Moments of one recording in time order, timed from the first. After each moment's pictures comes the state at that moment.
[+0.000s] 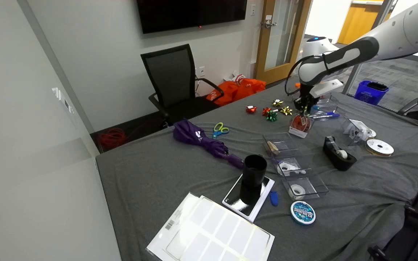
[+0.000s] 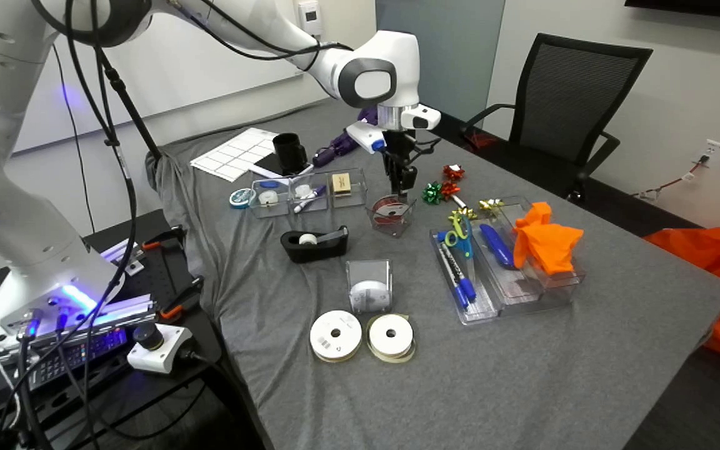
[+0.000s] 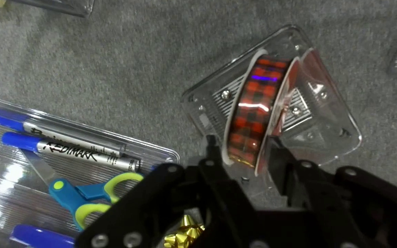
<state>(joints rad) -0.15 0.80 -0.15 -1.42 -0.07 2.19 0.01</state>
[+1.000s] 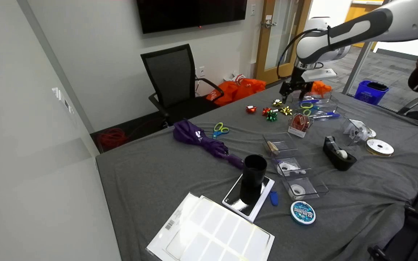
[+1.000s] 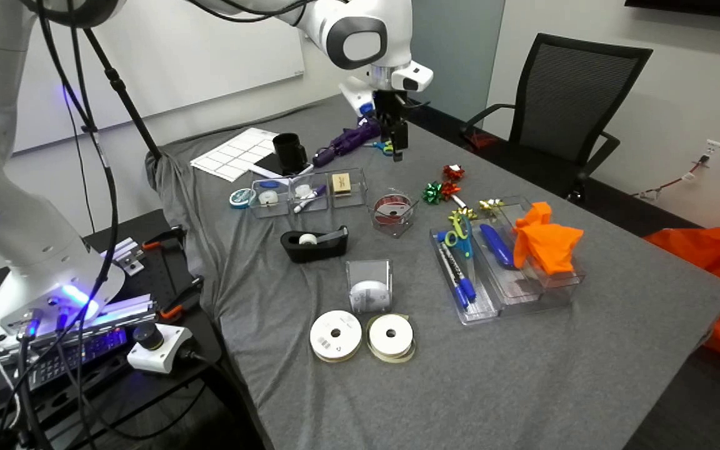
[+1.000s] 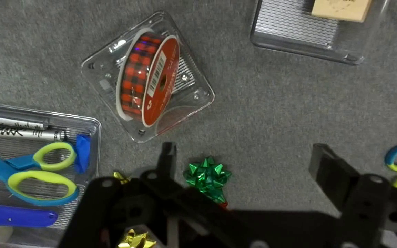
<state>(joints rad) -0.16 0.70 -0.06 -1.41 0.08 2.15 0.03</state>
